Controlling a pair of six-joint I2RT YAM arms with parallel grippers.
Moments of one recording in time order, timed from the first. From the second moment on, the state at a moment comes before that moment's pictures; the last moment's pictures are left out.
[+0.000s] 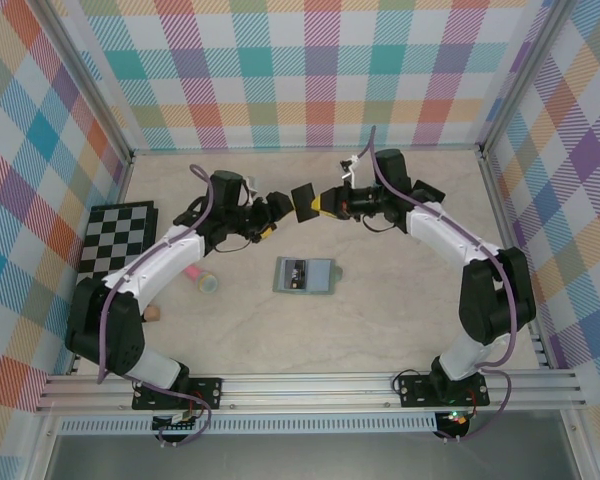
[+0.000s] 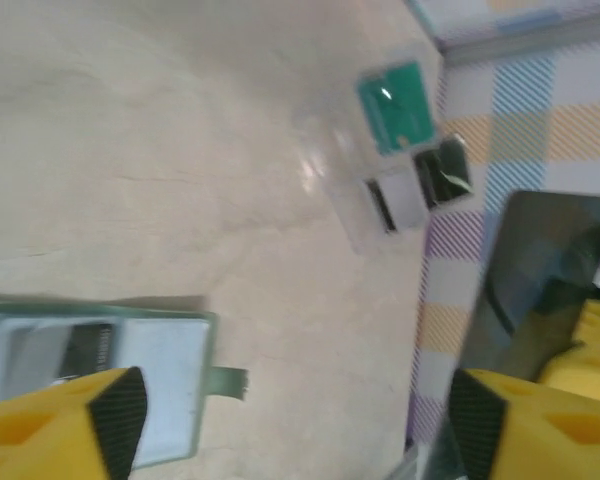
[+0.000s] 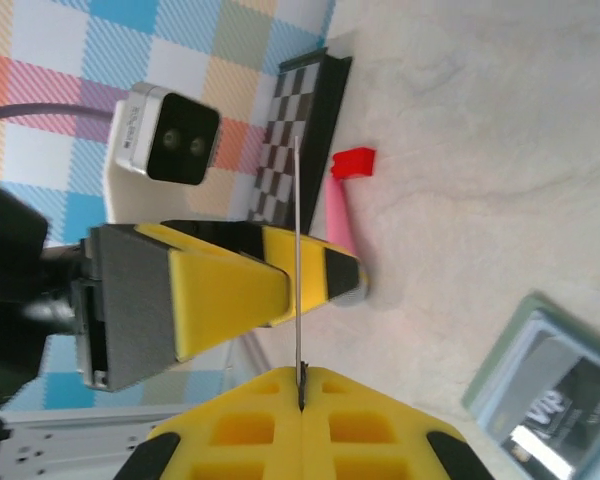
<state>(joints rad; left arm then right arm) -0.40 1.49 1.13 -0.33 0.42 -0.94 0.38 1.66 1.28 -0.21 -0.91 0.67</state>
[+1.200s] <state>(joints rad) -0.23 1.47 1.40 -0.90 -0.02 -0.44 -0.04 1.76 1.69 -0.99 -0.12 -0.68</state>
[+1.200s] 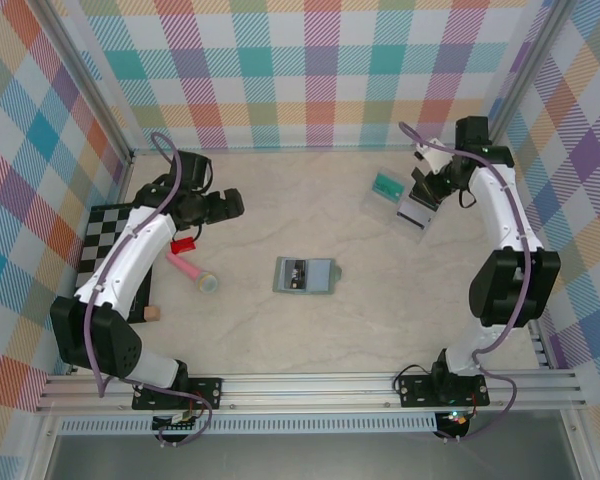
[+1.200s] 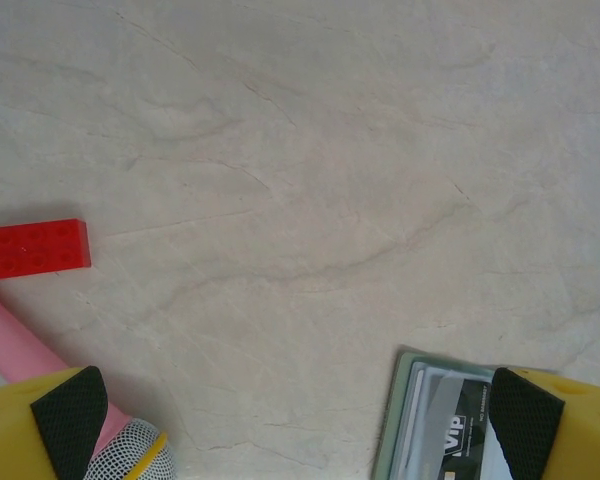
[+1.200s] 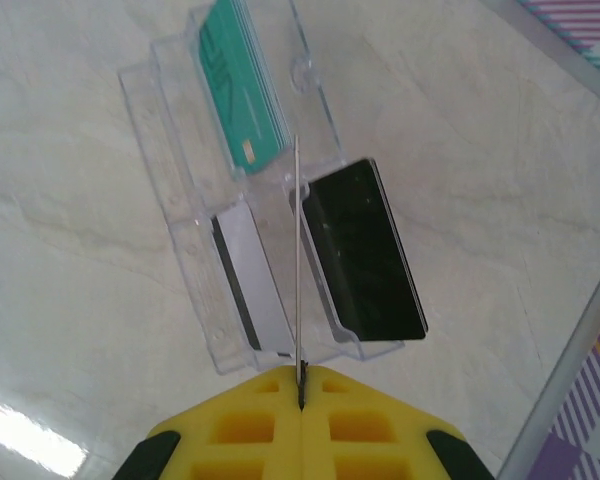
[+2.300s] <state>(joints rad) -0.23 1.53 1.41 -0.90 0.03 -0.43 -0.07 2.00 1.86 -1.05 -0.08 -0.92</state>
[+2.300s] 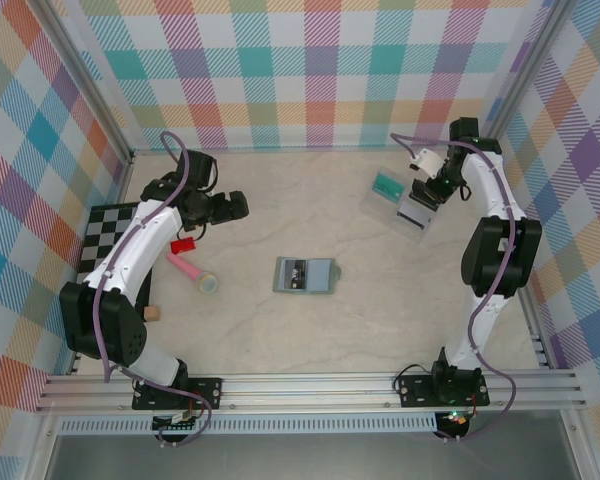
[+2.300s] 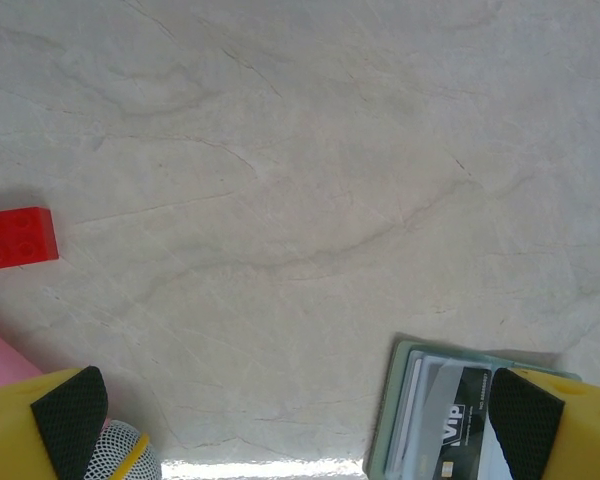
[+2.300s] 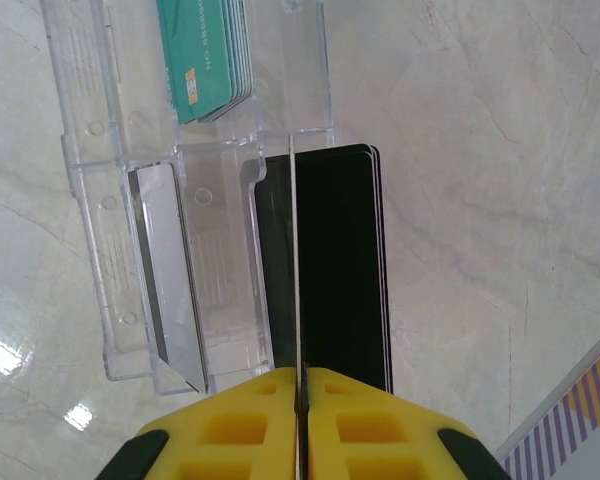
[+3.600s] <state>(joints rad) -0.23 1.55 1.29 -0.84 0.19 -0.49 0.07 1.63 1.59 -0.84 -0.25 -0.54</state>
